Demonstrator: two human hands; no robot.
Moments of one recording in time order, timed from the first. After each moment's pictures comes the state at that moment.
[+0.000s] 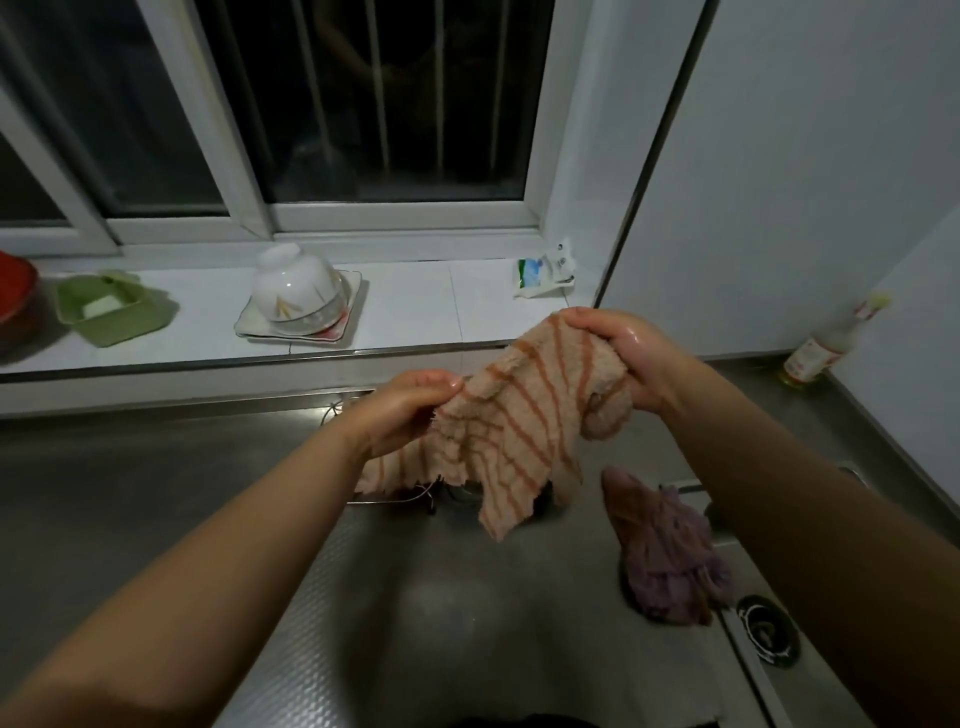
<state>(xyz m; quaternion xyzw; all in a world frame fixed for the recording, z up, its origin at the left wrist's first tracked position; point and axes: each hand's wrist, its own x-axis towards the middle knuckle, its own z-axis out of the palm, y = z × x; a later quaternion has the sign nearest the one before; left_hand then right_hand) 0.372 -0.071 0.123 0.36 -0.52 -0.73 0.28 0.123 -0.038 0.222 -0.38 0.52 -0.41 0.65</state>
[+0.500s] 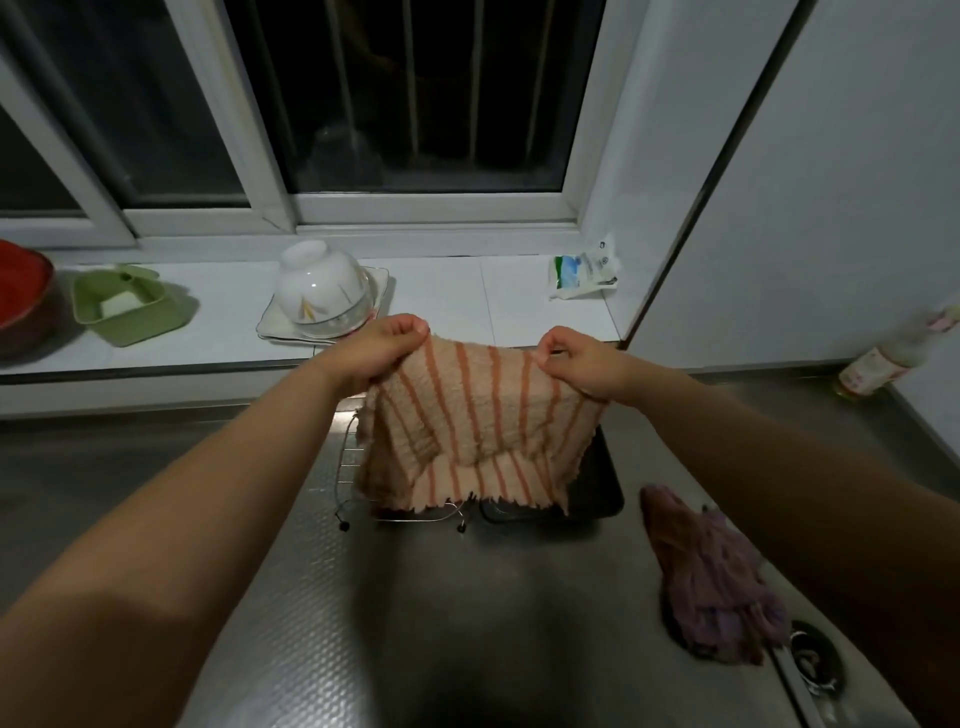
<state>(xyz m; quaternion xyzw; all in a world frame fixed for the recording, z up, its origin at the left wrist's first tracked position) 0.432 -0.167 0.135 0.50 -0.59 -0.58 0.27 0.159 -0.127 0.155 -0.65 0.62 -0.14 0.40</state>
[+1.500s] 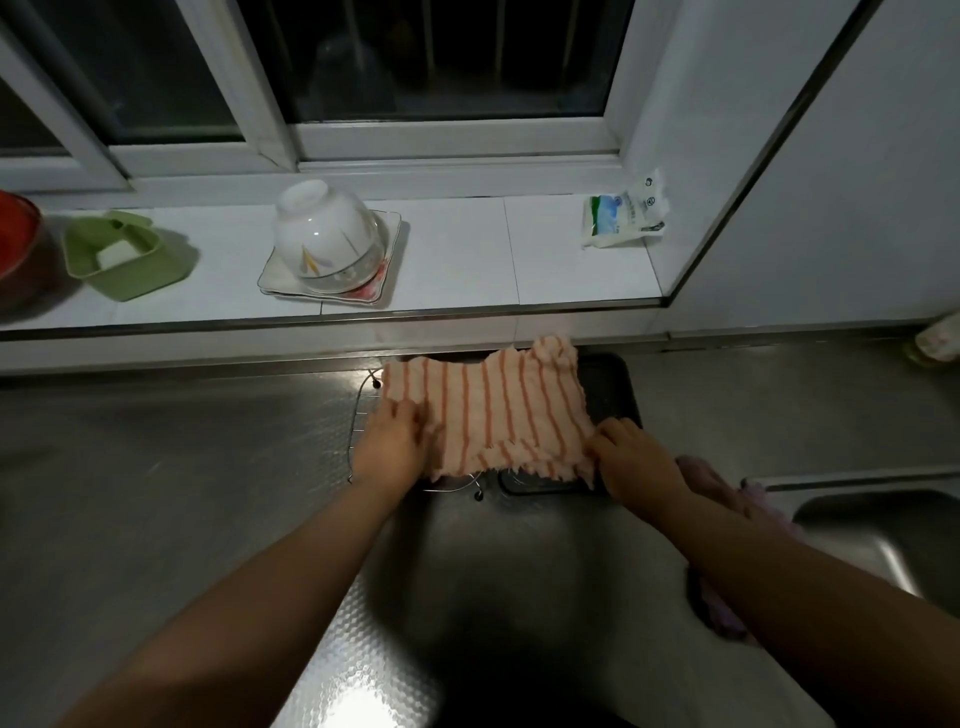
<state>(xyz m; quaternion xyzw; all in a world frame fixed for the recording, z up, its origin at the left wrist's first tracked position) 0.428 -0.092 -0.025 0.70 -0.68 -0.19 0.09 0.111 -0.062 -0.019 -0.85 0.53 0.04 0.05</state>
